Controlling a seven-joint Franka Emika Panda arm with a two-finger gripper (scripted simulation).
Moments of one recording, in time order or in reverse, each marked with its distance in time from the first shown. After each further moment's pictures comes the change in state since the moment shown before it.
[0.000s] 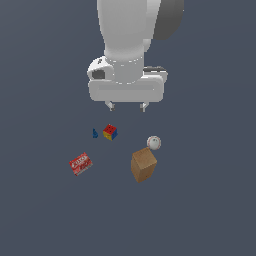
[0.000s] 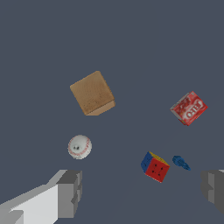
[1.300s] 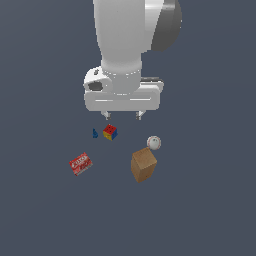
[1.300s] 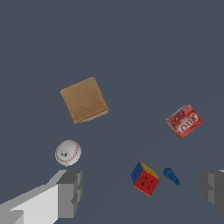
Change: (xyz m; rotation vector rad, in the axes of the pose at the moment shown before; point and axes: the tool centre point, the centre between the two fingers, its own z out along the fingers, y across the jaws) arm 0.023 0.011 0.015 -0.038 0.000 -0.084
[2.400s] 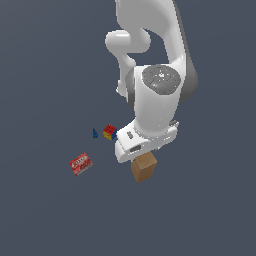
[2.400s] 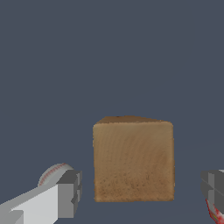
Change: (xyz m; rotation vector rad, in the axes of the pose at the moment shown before) arm 0.068 -0.071 0.114 0.005 -0.023 -0.400
